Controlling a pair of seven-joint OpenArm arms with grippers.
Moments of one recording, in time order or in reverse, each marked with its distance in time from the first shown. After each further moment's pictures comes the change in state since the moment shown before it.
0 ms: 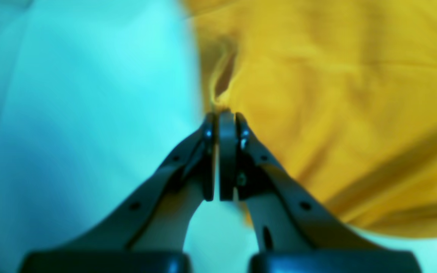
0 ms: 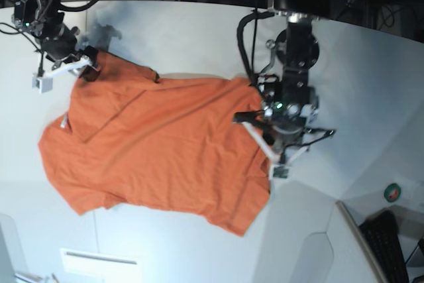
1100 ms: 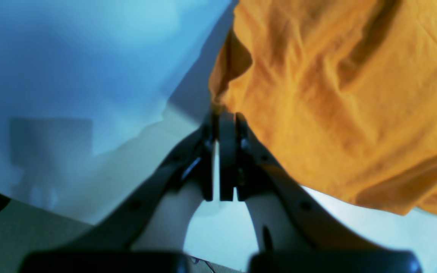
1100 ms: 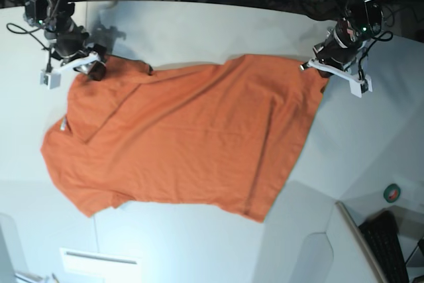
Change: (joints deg) left arm 20.5 -6.8 -23.6 0.8 -39.0 0.3 -12.6; right arm -0.9 3.9 -9.4 -7.4 0.7 -2.4 13.8
